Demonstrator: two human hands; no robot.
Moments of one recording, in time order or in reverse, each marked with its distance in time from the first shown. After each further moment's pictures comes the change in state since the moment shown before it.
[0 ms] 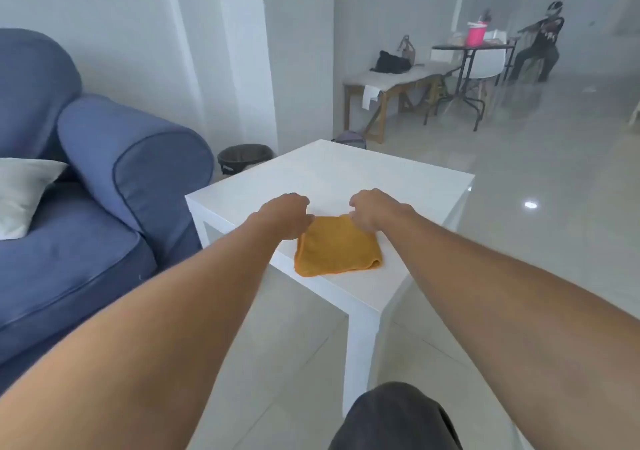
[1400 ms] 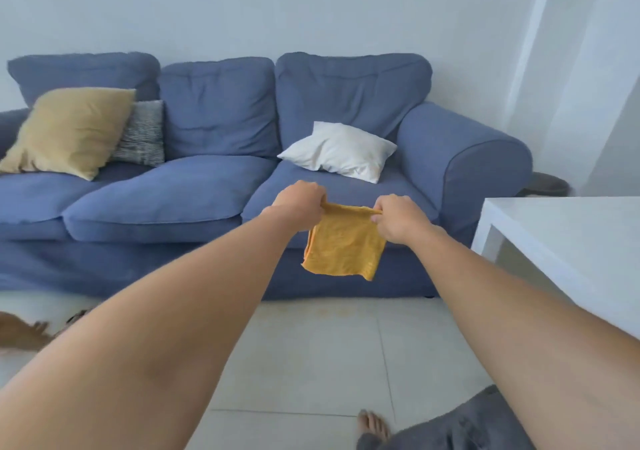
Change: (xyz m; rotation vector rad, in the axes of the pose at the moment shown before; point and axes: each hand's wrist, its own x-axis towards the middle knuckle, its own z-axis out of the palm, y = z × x) left_hand -0.386 -0.260 -0.090 0.076 0.240 -0.774; right_hand -0.180 -0.382 0.032 0.259 -0.112 -0.817
